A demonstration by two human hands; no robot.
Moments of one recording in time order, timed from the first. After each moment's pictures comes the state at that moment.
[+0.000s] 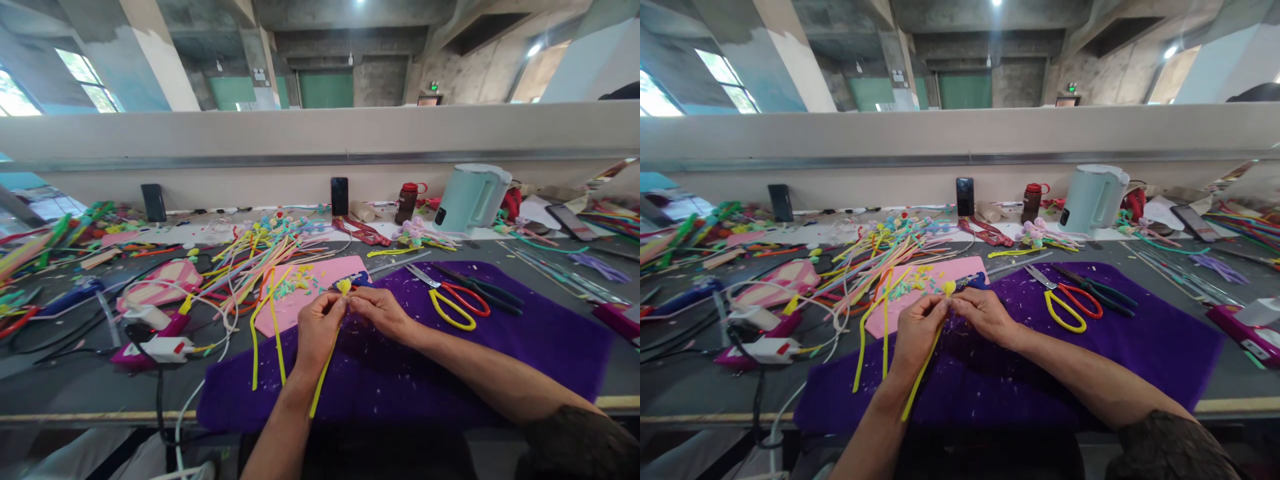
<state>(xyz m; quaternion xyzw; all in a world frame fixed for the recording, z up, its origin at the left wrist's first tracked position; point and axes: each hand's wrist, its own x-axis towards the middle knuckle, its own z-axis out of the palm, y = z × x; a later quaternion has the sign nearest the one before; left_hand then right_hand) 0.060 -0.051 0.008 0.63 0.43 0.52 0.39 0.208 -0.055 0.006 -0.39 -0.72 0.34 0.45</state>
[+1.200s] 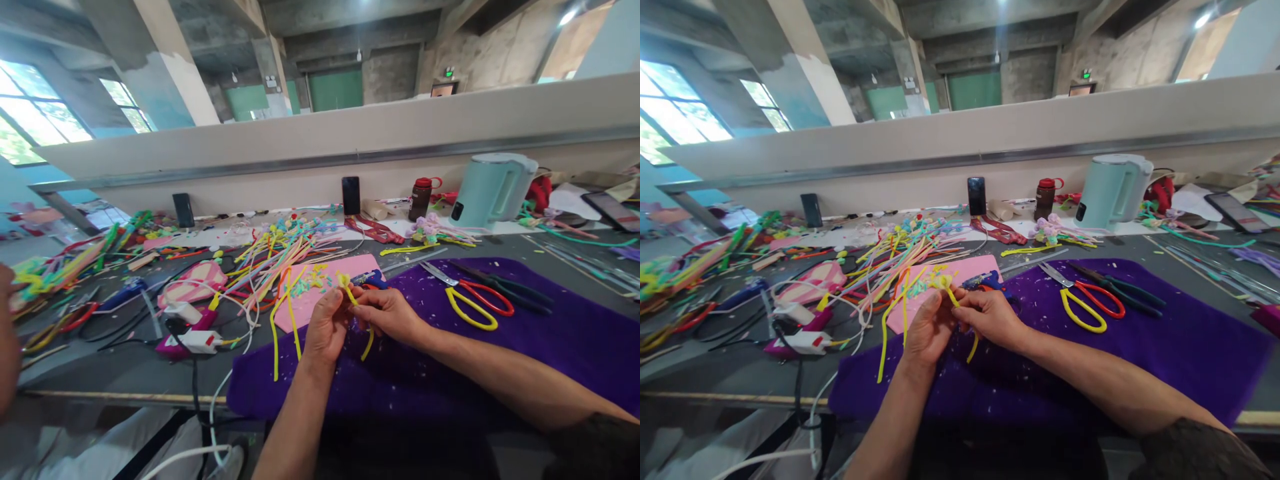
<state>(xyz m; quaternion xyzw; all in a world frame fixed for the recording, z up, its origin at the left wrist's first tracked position) 0.055 -0.045 0.005 0.31 0.22 0.56 0.74 0.190 -0.067 0.019 -0.41 -0.65 0.44 0.46</state>
